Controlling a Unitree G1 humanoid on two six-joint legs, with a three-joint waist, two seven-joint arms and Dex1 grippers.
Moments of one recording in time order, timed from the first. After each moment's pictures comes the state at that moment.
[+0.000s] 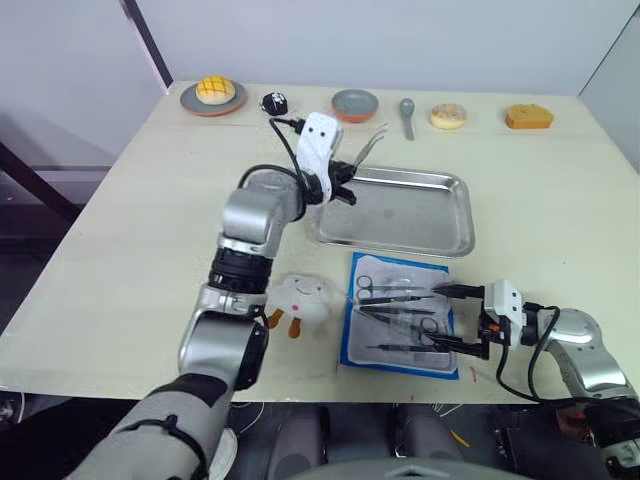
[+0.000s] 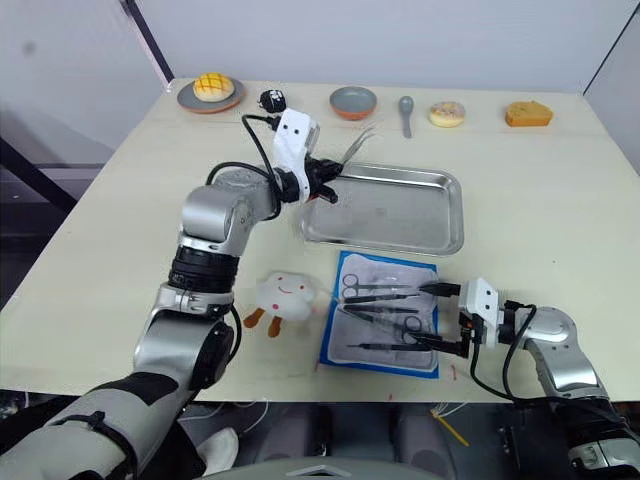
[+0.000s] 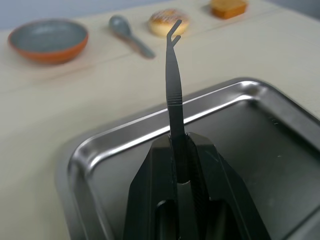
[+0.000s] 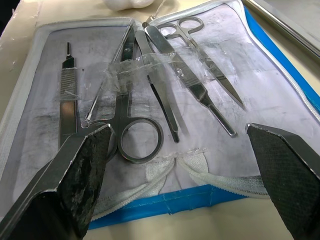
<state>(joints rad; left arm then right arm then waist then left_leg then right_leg) -0.91 0.23 -0.04 0.21 -0.18 0.87 -0.39 -0.09 -0.60 0.10 0.18 0.32 -0.16 1.21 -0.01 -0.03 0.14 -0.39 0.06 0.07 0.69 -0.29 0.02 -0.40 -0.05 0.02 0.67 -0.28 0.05</state>
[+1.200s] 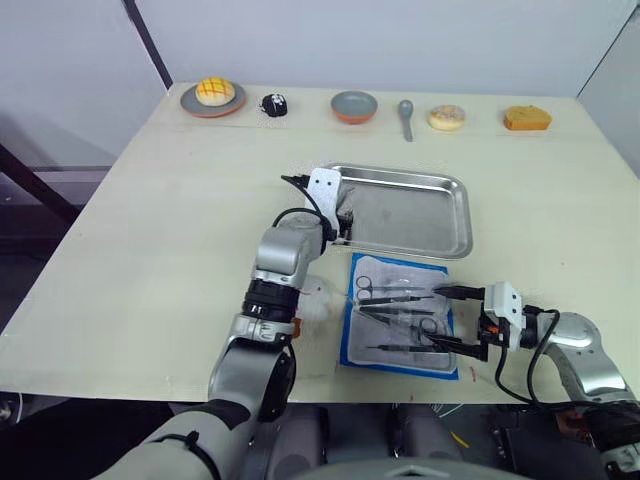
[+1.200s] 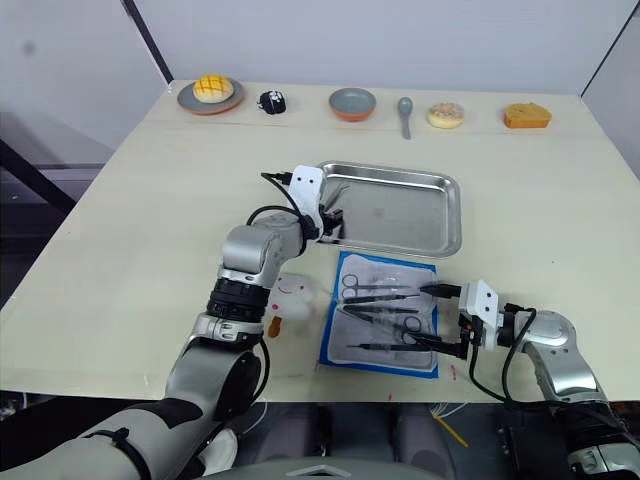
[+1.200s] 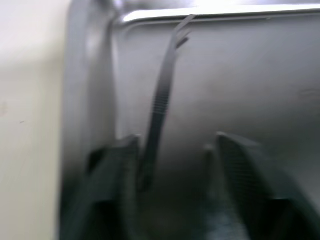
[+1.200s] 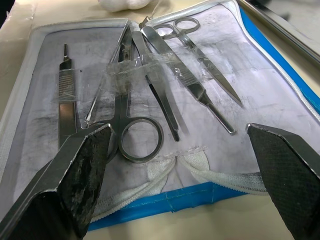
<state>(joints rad) -0.79 0.07 -0.02 0.25 -0.09 0.95 -0.06 -0.07 -0.59 0.10 0.17 0.32 -0.16 1.19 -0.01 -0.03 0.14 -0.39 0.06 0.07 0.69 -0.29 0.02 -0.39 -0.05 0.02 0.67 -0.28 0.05</state>
